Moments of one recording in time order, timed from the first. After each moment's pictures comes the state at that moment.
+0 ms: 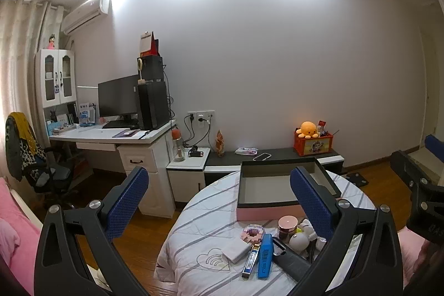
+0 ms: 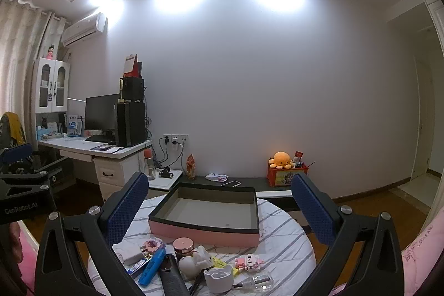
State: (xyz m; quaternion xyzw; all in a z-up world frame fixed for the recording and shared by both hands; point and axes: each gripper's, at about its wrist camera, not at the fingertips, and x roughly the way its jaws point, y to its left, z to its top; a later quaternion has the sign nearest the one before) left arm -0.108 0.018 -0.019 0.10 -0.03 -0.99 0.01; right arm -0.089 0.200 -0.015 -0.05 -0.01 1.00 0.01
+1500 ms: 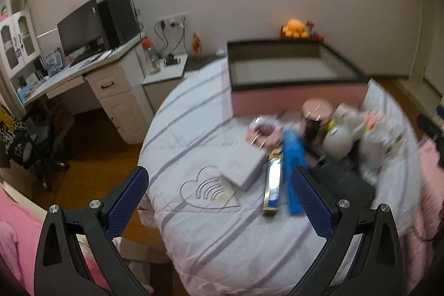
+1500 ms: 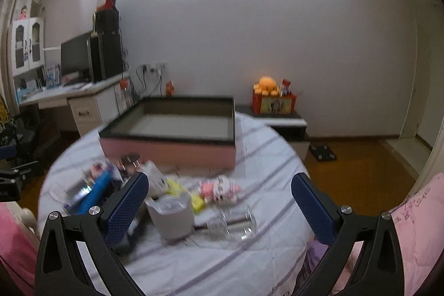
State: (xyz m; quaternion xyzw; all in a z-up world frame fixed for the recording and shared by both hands) left arm -0.214 0.010 -0.171 0.35 -0.09 -0.93 -0.04; right arm -0.172 0.255 -0.153 -0.24 0.00 0.97 0.05
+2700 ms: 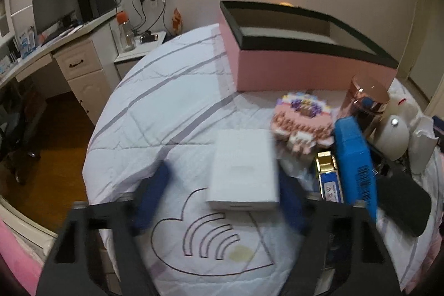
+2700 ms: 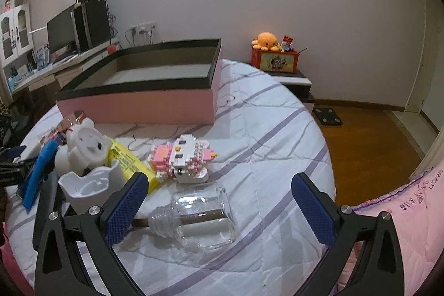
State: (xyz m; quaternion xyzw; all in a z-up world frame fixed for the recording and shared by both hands) left arm -0.290 0.000 -0.244 0.39 -0.05 -0.91 -0.10; right arm -0.219 0.284 -0.207 -0.34 0.02 0.94 0.04
